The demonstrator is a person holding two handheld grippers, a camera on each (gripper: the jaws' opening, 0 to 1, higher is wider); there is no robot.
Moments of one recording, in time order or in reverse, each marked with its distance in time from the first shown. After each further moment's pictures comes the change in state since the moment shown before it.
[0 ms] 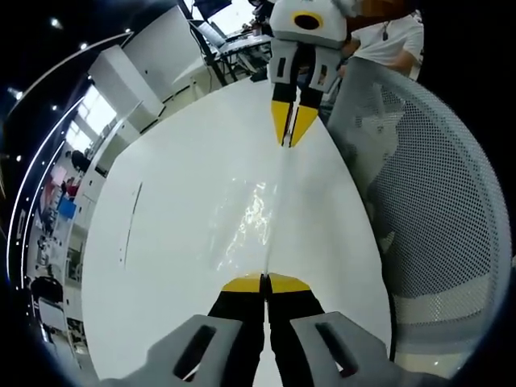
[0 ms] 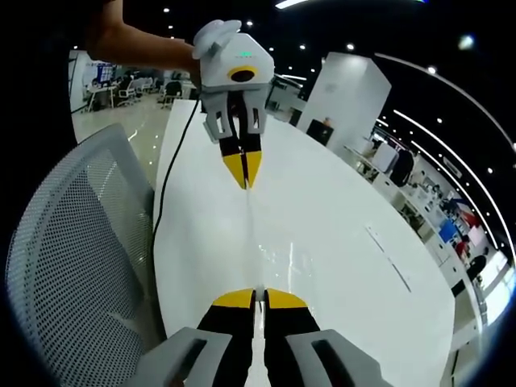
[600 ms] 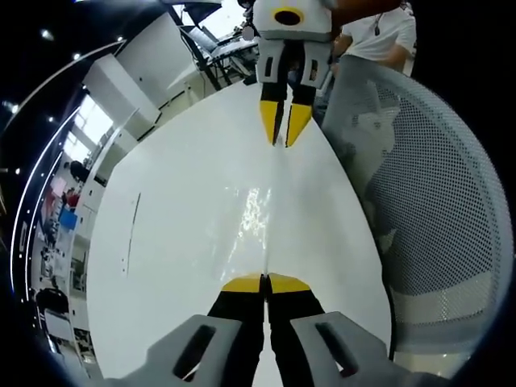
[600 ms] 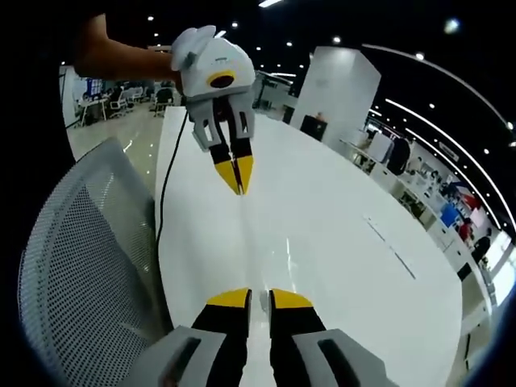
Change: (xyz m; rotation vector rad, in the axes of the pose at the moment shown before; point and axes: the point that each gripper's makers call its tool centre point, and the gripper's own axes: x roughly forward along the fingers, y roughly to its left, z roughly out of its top) left arm 0.001 -0.007 0.009 0.052 -0.004 0.000; right arm -0.010 0.000 0.004 0.090 -0.006 0.013
